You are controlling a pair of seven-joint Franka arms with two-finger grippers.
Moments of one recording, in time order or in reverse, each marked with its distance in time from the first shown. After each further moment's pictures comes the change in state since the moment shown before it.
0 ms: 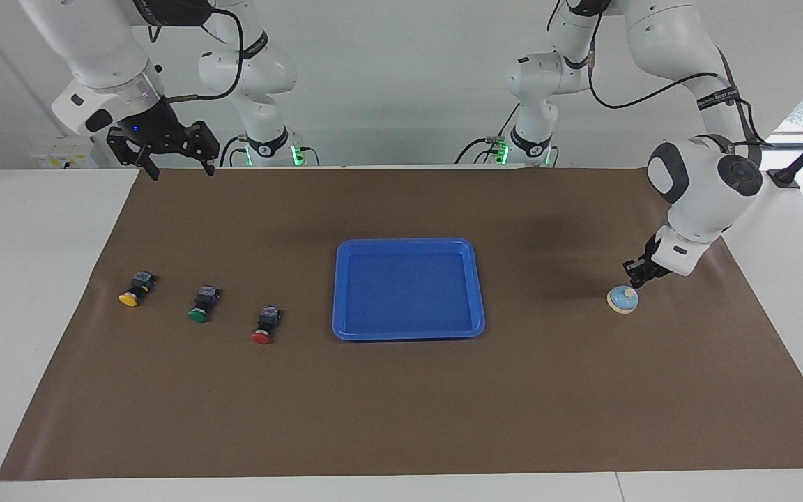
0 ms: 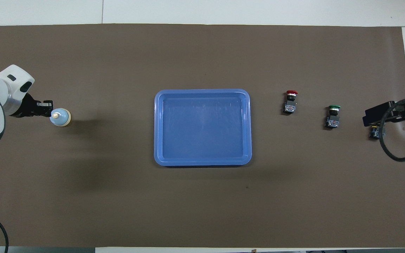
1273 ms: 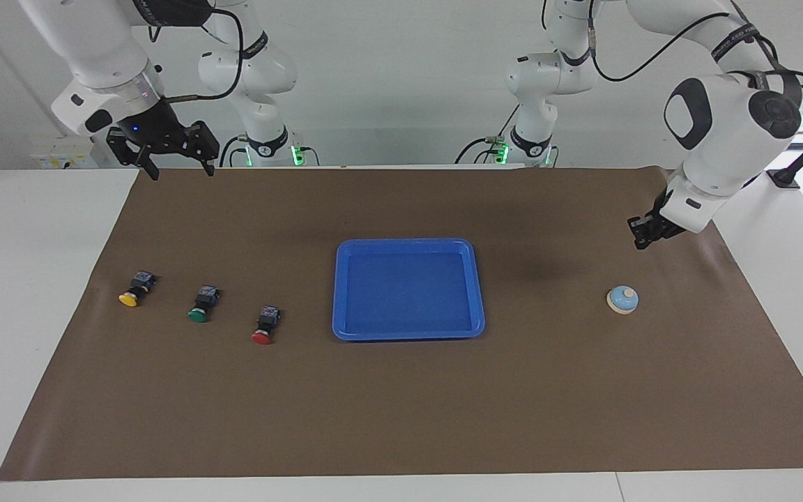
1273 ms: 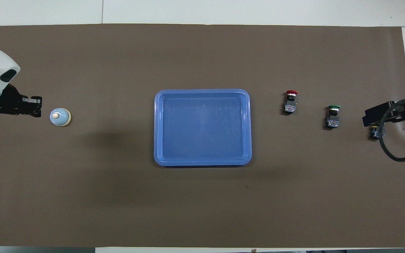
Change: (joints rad) left arm -0.049 -0.146 -0.012 0.203 0.000 -0.426 -0.003; right arm 0.000 0.000 0.000 0.000 0.000 0.000 0.000
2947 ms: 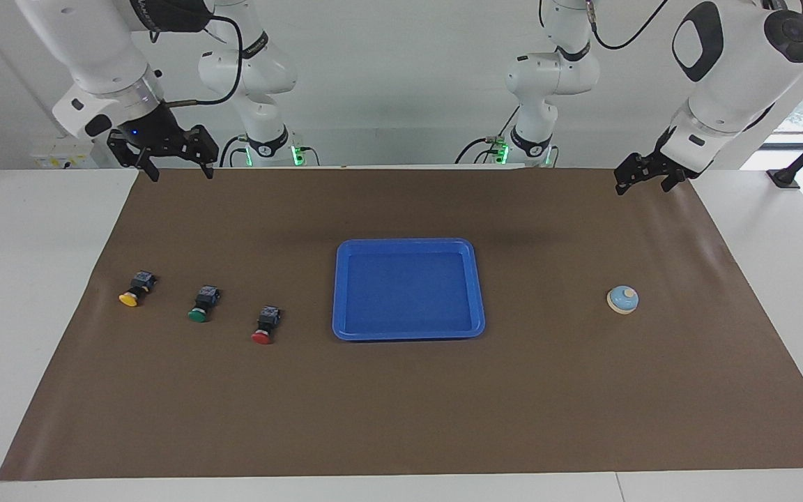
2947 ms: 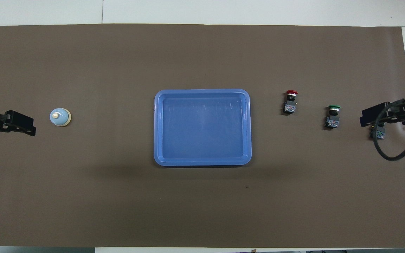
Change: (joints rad) left arm -0.048 -0.110 0.019 0.049 -0.003 -0.229 -0.008; right arm -0.010 -0.024 0.009 -0.095 0.000 0.088 0.040
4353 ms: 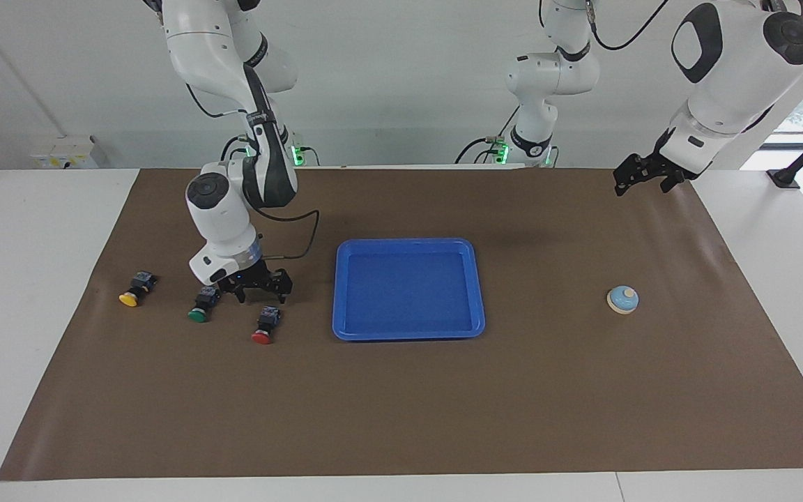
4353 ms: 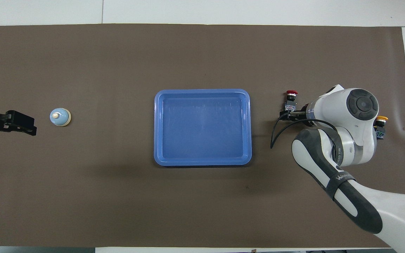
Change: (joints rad) left arm -0.001 0.000 -0.001 0.000 -0.001 0.001 -0.001; right arm 0.092 0.312 0.012 -0.483 -0.006 0.960 0.194
